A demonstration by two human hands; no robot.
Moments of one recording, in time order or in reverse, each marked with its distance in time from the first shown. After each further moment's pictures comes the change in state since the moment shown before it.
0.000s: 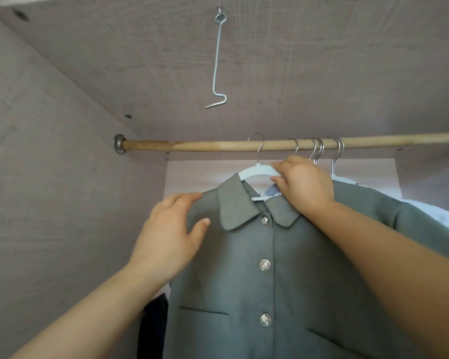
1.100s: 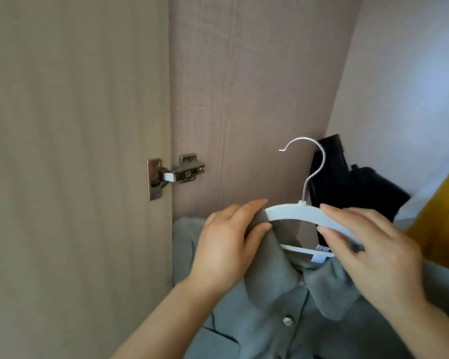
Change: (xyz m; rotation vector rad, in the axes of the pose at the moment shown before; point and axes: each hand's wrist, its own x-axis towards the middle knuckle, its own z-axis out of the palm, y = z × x) left_hand -0.309 -0.019 -0.113 0.320 -0.197 -0.456; right_hand -0.324 -0.213 -0.020 0.998 -0.005 -0.217
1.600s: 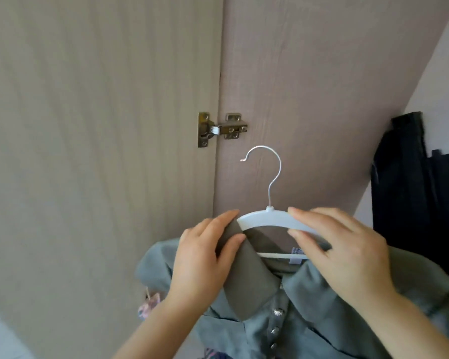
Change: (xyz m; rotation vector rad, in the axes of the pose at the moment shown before) left_hand -0.118 0.028 -0.016 0.220 0.243 -0.303; right_hand -0.039 -0.031 0.007 0.388 -0.076 -0.145
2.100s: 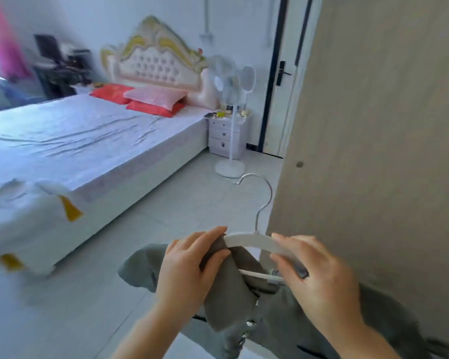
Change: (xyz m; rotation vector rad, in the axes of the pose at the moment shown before) left_hand -0.194 -0.109 -0.273 0.633 0.395 -0.526; right_hand -0.013 -0.322 0.150 0.847 -0.275 -0.241
